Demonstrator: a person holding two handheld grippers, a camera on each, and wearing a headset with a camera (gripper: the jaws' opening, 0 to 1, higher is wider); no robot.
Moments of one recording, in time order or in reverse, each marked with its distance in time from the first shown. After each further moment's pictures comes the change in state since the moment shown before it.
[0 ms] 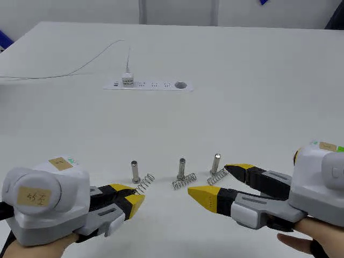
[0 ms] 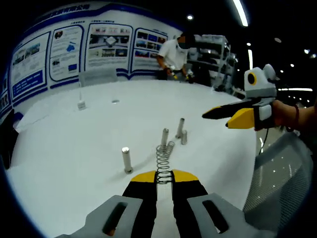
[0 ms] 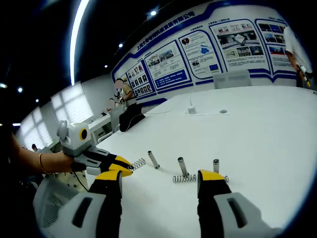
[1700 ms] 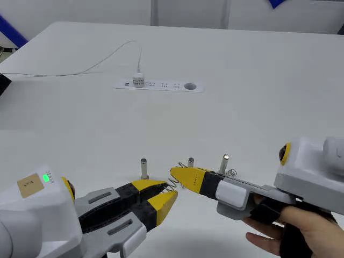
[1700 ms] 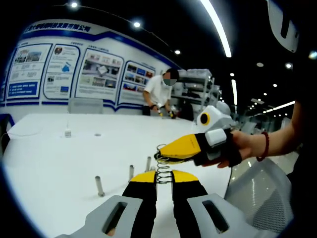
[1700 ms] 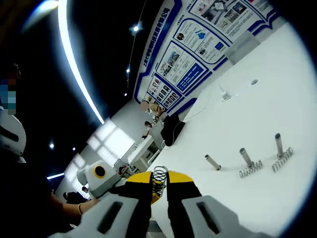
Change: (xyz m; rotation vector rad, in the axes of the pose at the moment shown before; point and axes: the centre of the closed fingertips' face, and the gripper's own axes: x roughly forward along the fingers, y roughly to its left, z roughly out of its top) left arm -0.036 -0.064 0.051 -0.002 -0.285 -0.131; right arm 0.015 0.076 0.024 0.399 -0.078 0.363
